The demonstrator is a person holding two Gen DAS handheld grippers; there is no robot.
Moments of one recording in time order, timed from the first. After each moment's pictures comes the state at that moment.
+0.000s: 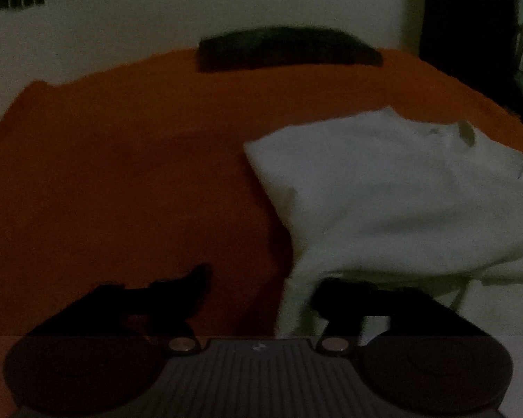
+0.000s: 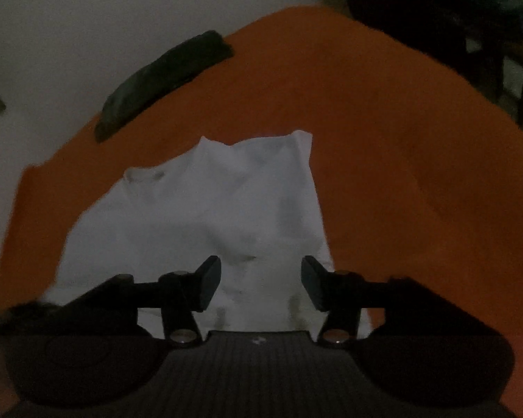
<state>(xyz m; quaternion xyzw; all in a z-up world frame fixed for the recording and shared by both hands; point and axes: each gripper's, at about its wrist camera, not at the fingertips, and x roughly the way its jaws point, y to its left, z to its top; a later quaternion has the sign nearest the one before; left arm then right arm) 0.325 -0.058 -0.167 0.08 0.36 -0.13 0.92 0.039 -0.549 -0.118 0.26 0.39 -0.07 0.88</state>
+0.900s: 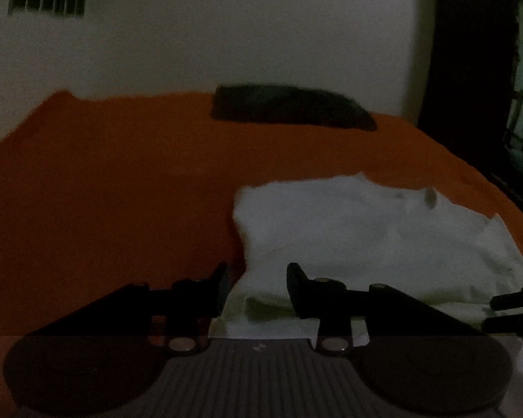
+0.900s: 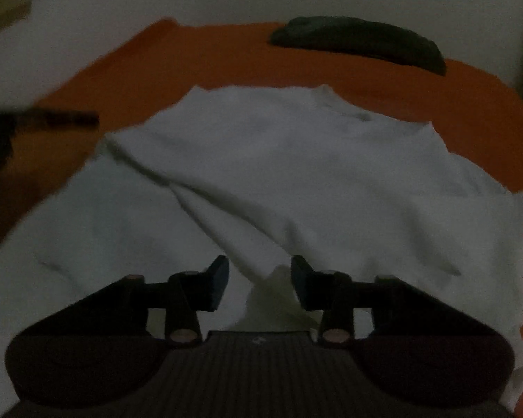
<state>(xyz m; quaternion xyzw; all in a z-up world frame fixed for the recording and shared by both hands) 0.261 -0.054 -0.116 0.01 0.30 -0.11 0.95 0.080 -0.369 -0.180 -0.03 0.39 0.15 0.91</state>
